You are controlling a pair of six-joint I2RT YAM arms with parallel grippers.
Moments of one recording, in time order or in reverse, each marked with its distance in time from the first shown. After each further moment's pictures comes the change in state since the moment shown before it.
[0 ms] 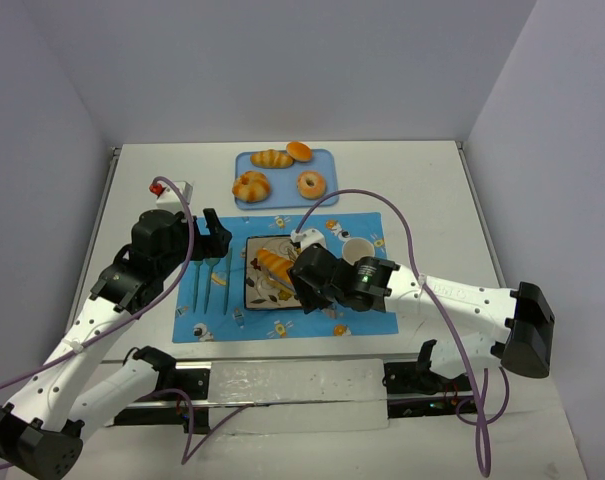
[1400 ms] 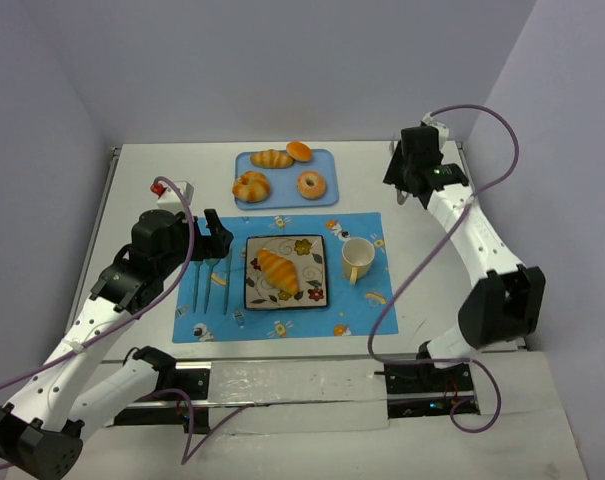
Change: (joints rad) left arm 0.000 0.000 0.000 0.000 0.020 0.000; right arm -0.919 0.191 0.369 0.076 0.037 -0.095
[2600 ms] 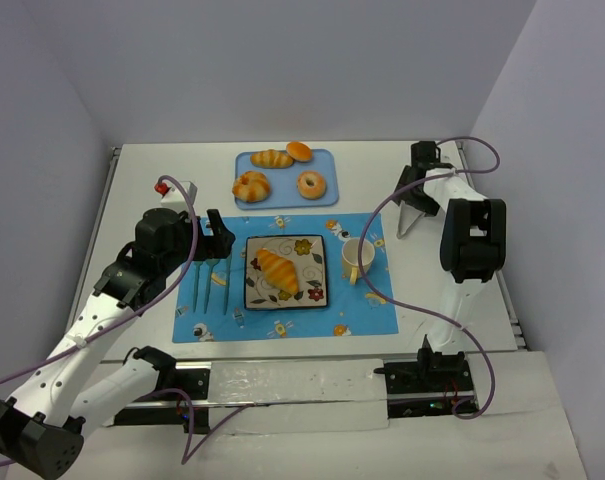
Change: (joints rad) left arm 0.000 0.025 0.000 0.000 0.015 0.000; right arm -0.240 0.534 0.087 0.072 -0.096 -0.032
